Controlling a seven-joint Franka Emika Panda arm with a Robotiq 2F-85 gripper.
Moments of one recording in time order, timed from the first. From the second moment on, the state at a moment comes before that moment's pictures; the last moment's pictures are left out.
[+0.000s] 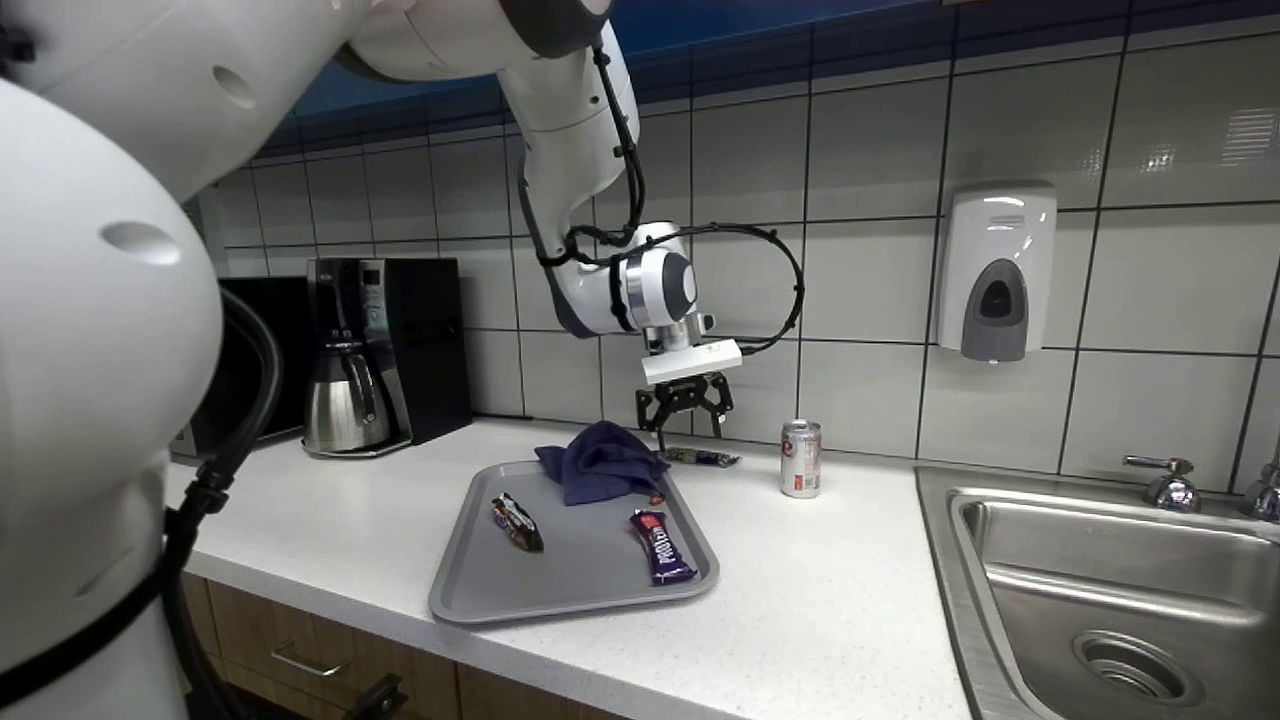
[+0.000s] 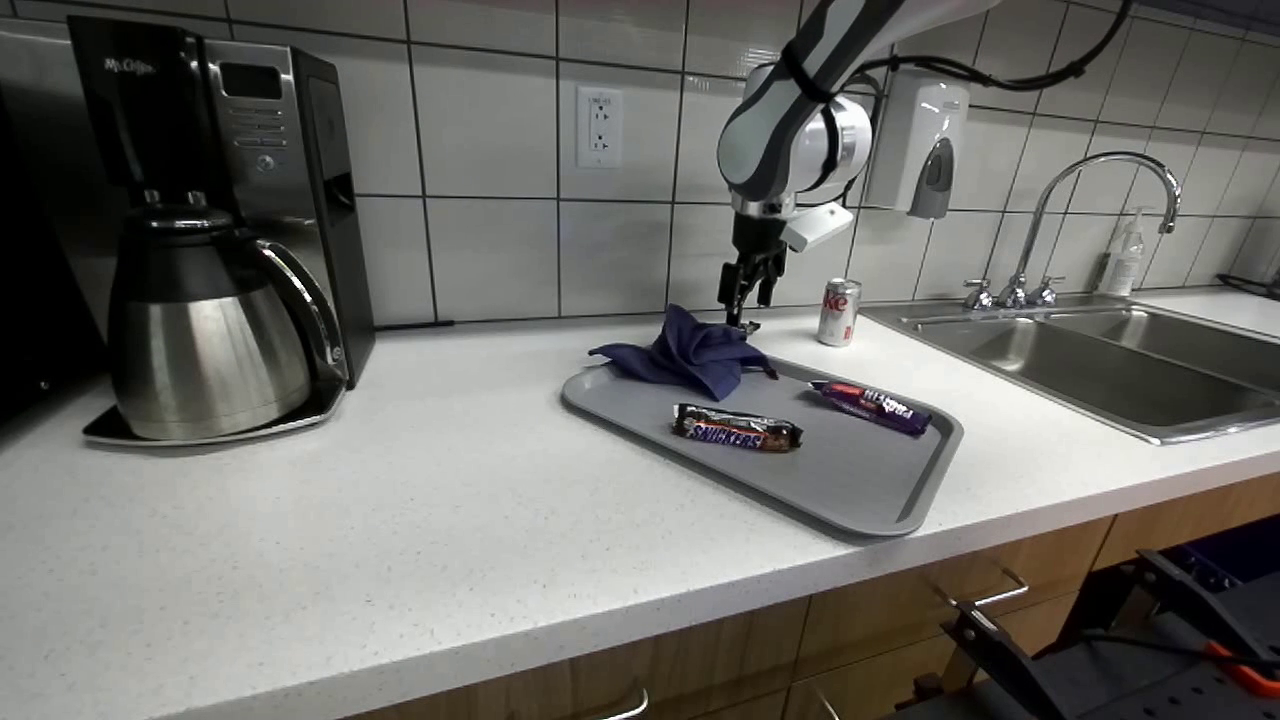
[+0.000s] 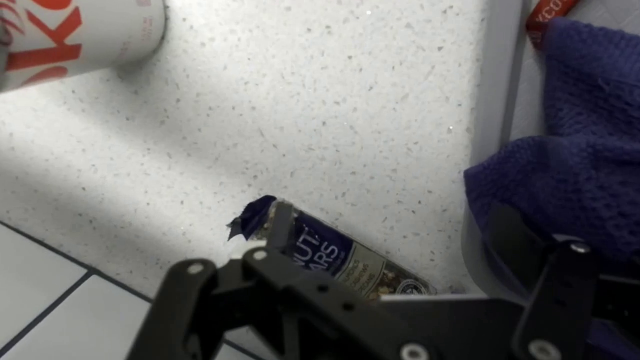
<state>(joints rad) -0.04 0.70 0.03 -1.67 -0.23 2.53 -0.44</state>
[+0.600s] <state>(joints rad) -0.15 0.77 0.14 -1.54 -0.16 2.43 -0.81</state>
